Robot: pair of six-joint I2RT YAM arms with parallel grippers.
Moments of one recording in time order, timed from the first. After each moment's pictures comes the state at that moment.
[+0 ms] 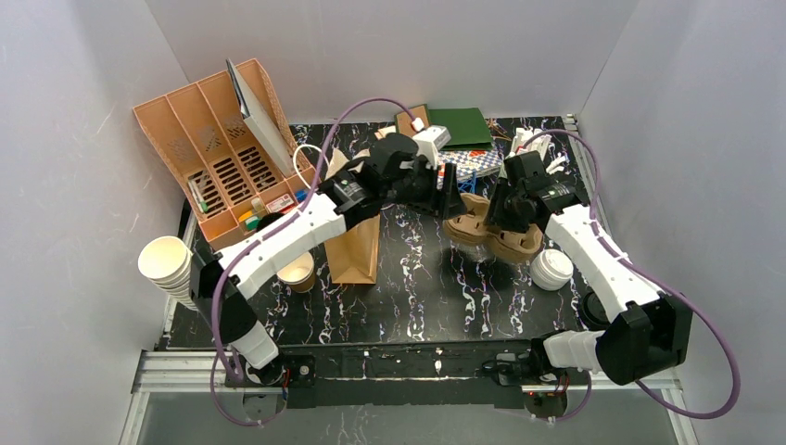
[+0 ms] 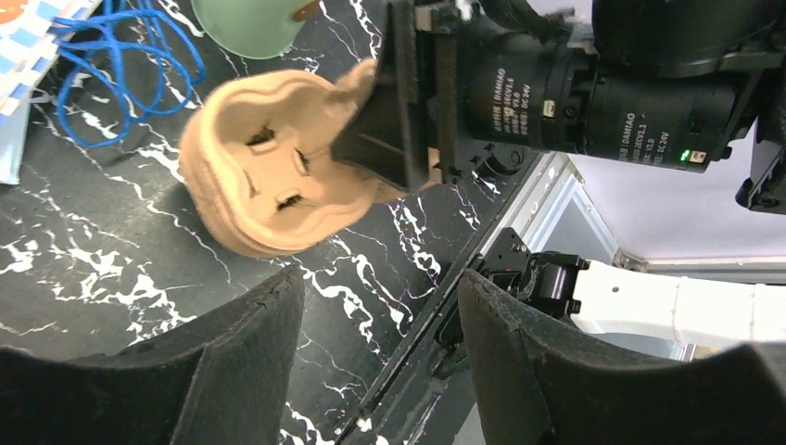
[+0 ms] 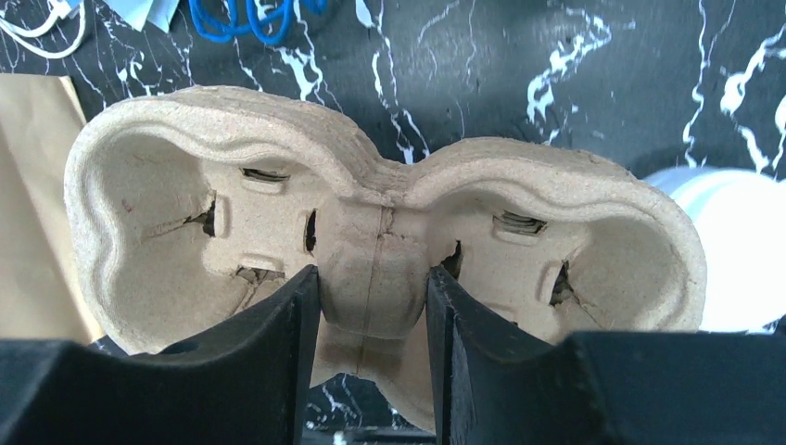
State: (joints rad) left arm -0.85 1.59 1.59 -0.48 0.27 -0.49; right arm 0.35 1.28 1.15 -0.88 0.09 0.57
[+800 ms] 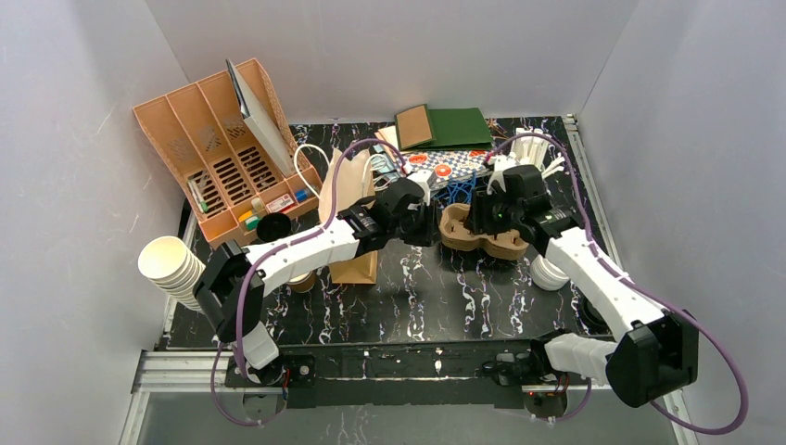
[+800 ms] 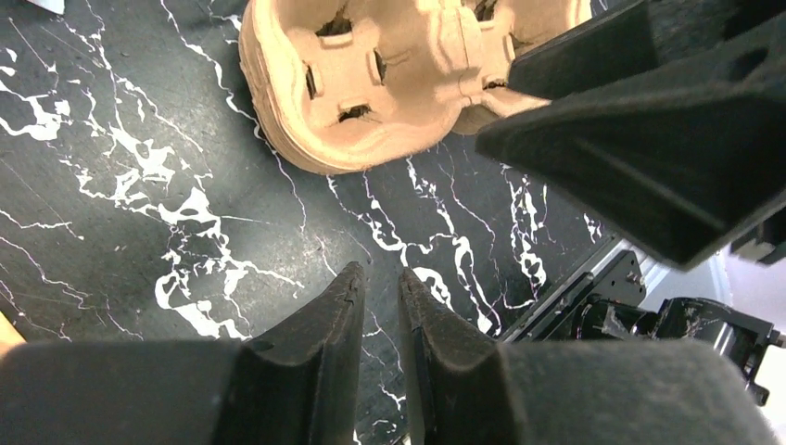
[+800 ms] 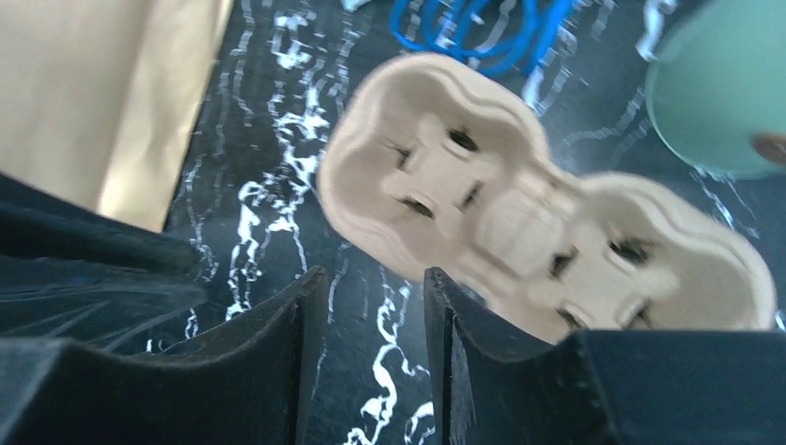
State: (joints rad) left arm -0.91 1.63 1.23 -0.27 0.04 -0.60; right arm 0.39 1.17 0.95 -0.53 -0.14 0.23
